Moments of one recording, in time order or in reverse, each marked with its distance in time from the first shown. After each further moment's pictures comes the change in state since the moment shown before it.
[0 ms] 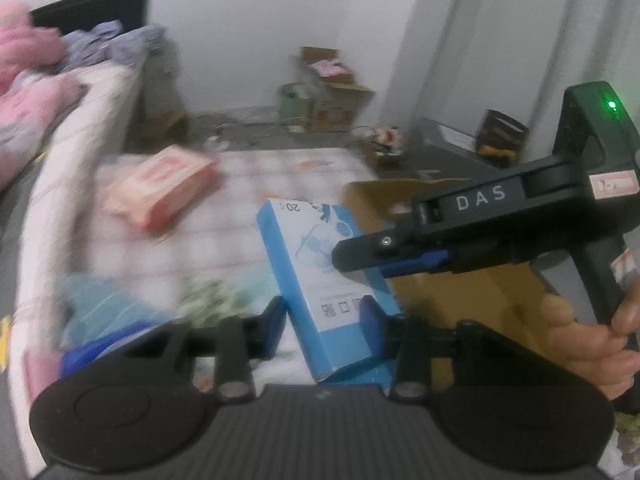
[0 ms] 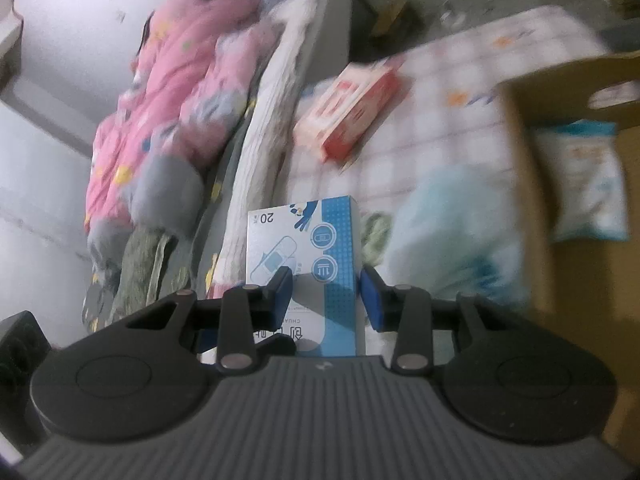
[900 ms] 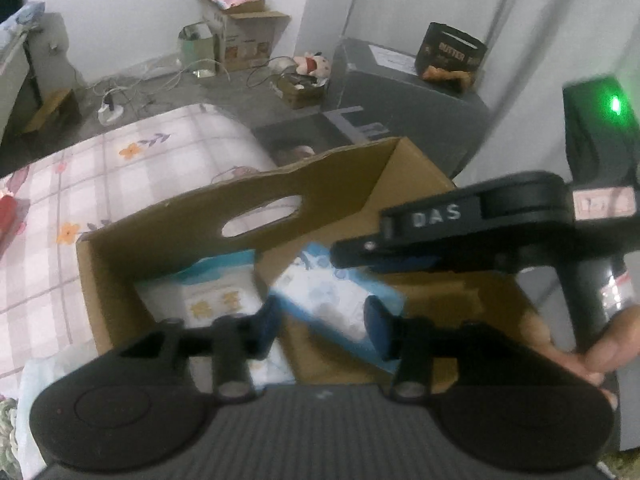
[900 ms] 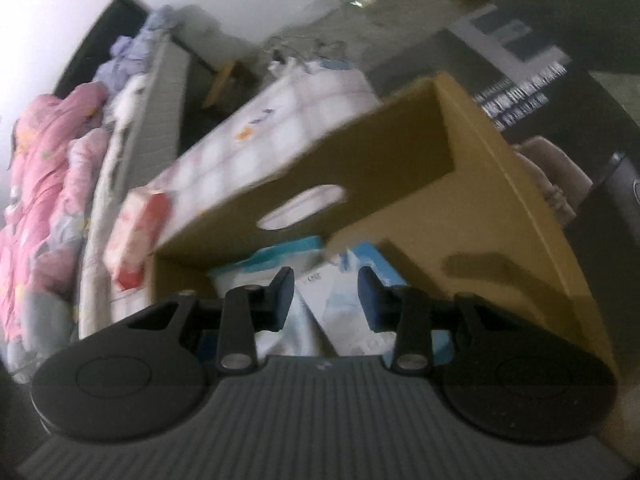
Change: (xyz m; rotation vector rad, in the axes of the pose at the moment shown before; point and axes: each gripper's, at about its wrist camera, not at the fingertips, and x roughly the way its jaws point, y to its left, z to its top) left arm 0.239 -0.142 0.081 0.119 0.234 -0.129; right arm -0.047 -0.267 0.088 0.271 -0.115 -0.300
